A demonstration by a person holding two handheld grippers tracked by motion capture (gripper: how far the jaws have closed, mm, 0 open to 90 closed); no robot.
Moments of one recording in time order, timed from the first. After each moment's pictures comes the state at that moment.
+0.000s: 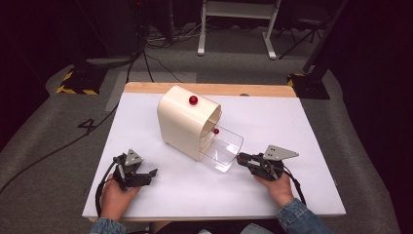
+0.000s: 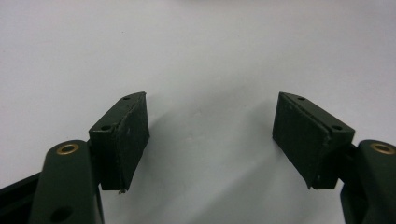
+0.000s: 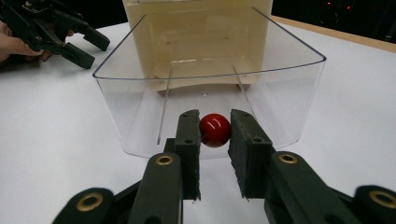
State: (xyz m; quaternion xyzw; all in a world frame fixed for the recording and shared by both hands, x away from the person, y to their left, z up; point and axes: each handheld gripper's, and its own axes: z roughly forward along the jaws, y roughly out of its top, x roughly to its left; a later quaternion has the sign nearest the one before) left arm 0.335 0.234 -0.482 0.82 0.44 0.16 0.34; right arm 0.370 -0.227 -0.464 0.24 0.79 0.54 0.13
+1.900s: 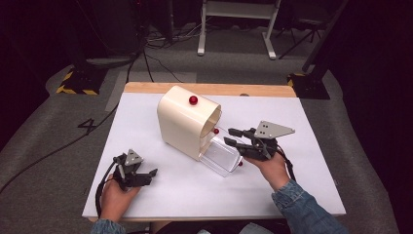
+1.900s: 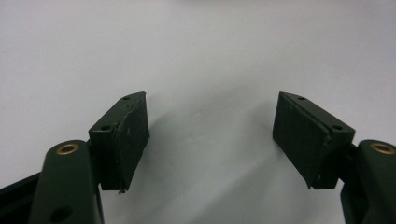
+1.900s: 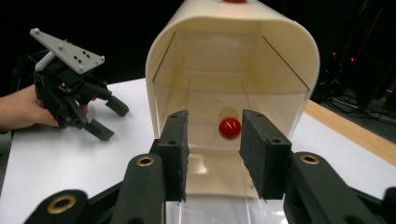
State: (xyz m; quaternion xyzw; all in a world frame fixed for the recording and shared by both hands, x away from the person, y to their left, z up) left arm 0.335 0.234 -0.482 0.82 0.44 0.17 0.34; right arm 0.388 -0.174 -0.371 0.18 0.79 0.57 0.16
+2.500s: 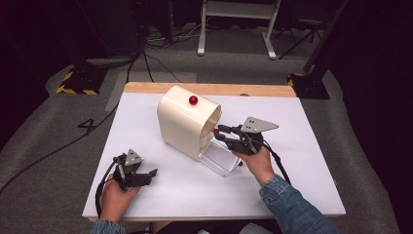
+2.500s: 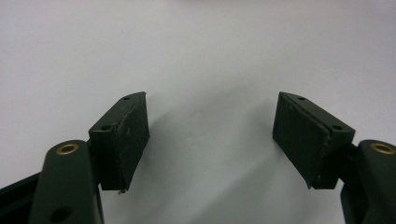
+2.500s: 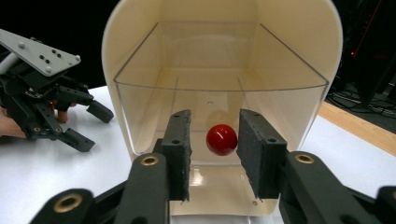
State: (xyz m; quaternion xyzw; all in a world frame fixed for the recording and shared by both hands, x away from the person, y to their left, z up) left arm 0.335 0.234 -0.483 0.82 0.44 0.17 0.34; right arm 0.413 -0.149 -0.394 0.20 0.78 0.57 0.16
